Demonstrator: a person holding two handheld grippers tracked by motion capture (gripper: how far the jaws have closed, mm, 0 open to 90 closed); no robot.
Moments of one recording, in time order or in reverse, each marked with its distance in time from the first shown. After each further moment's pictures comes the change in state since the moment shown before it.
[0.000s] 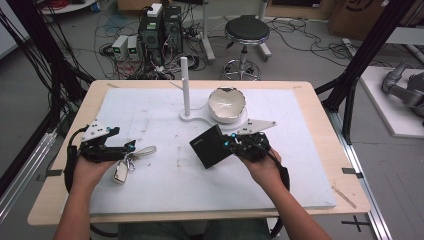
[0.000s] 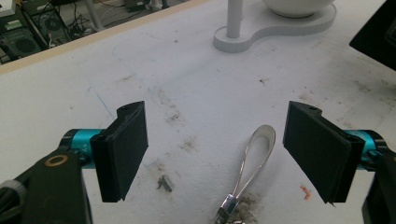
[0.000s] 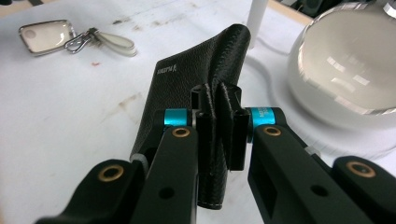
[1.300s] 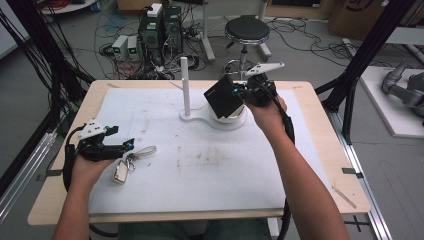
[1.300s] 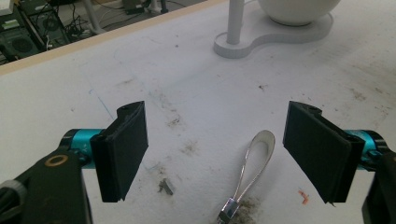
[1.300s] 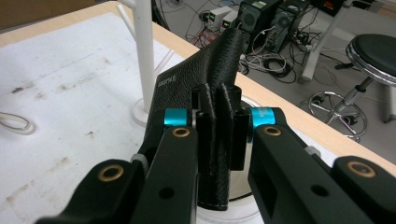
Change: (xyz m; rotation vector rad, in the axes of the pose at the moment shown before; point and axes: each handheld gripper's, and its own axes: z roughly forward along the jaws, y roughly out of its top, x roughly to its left) left arm 0.004 0.001 -0.002 -0.016 -0.011 -0.025; right arm -0.093 0.090 0.006 -0.016 -0.177 0.050
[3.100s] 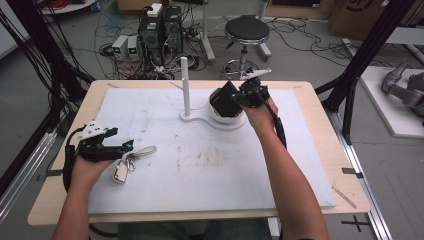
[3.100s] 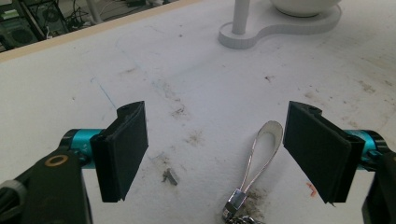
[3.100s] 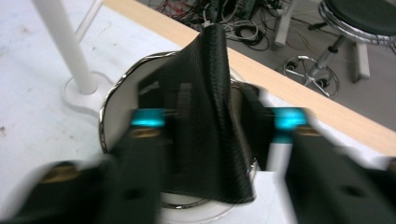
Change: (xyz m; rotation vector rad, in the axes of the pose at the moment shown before) left arm 0.004 -0.006 0.002 0.020 0.006 -0.015; right arm -0.020 -0.028 0.056 0.103 -0.137 0.074
